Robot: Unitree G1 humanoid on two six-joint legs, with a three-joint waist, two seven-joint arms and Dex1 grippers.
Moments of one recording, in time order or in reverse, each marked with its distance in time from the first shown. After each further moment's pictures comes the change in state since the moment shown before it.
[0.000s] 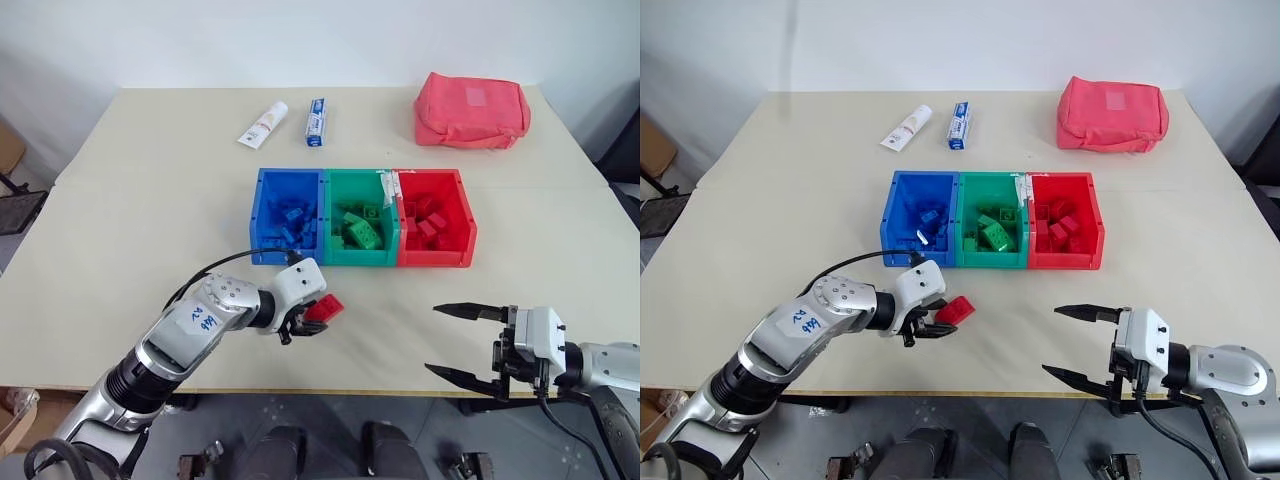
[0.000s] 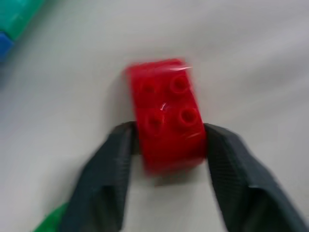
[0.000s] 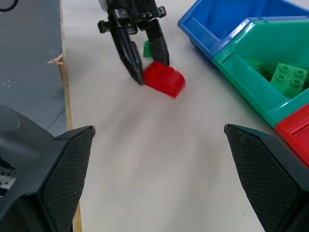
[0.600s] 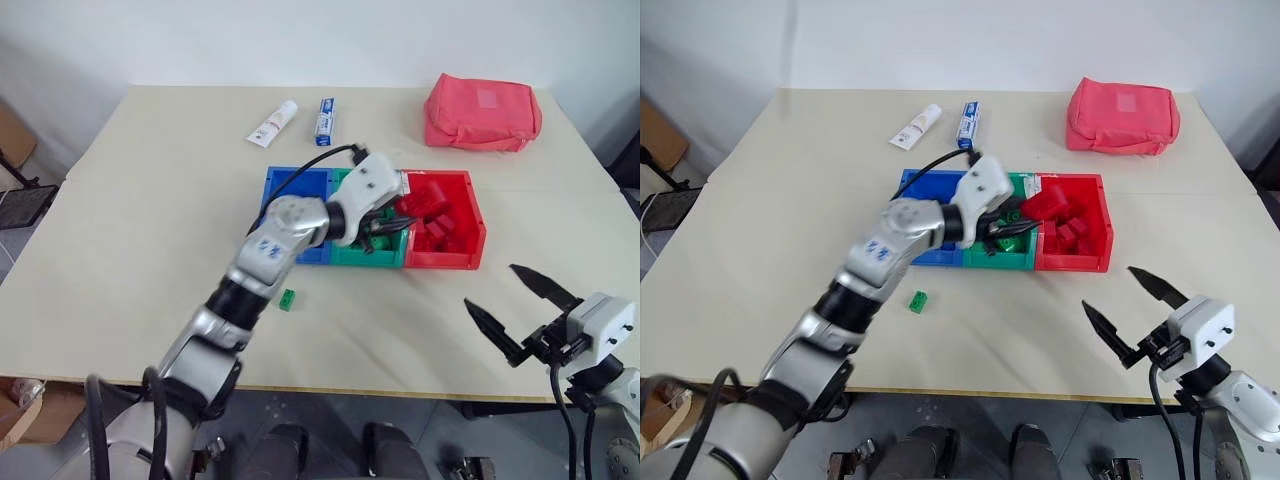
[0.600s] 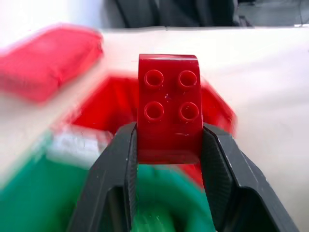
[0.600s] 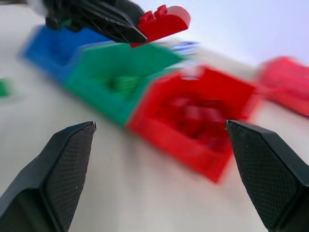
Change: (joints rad) left arm -0.511 -0.526 0.094 0.874 0.160 -0.835 0.052; right arm 0.119 0.273 -0.203 -0.138 -0.023 0.013 -0.511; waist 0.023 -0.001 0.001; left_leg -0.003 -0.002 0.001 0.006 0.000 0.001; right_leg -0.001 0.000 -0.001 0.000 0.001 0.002
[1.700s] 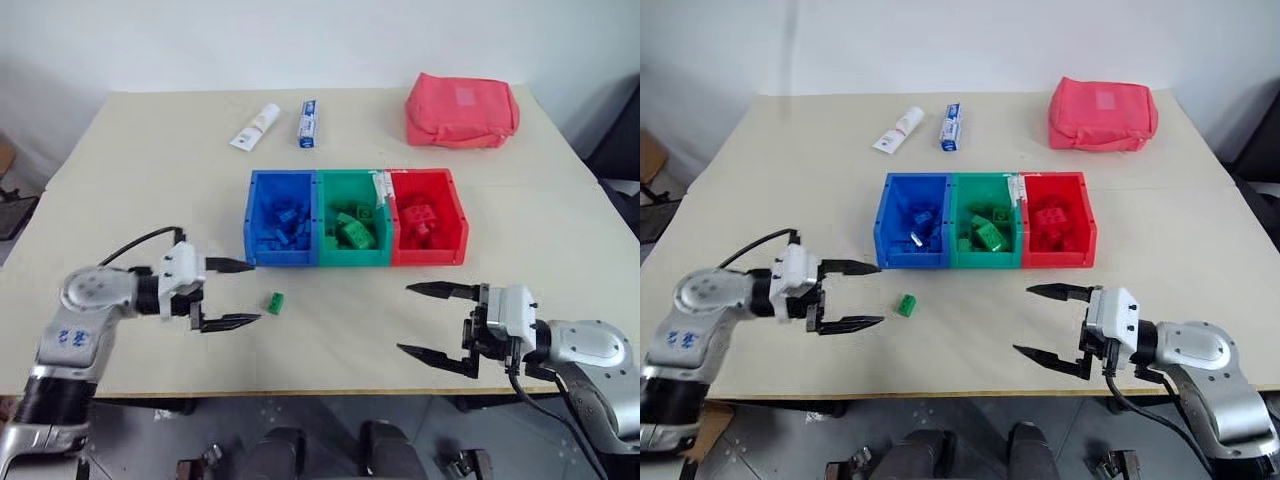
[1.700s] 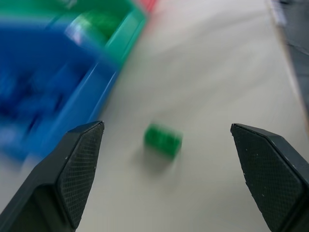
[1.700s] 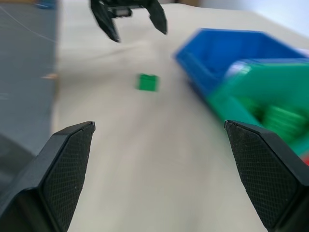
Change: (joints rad) left arm 0.865 0.686 0.474 -0.495 -0.276 -0.111 -0.545; right arm -0.323 -0.265 0.375 0.123 0.056 0.067 0.496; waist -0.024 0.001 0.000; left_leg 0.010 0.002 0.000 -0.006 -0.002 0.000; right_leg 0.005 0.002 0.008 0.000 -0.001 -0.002
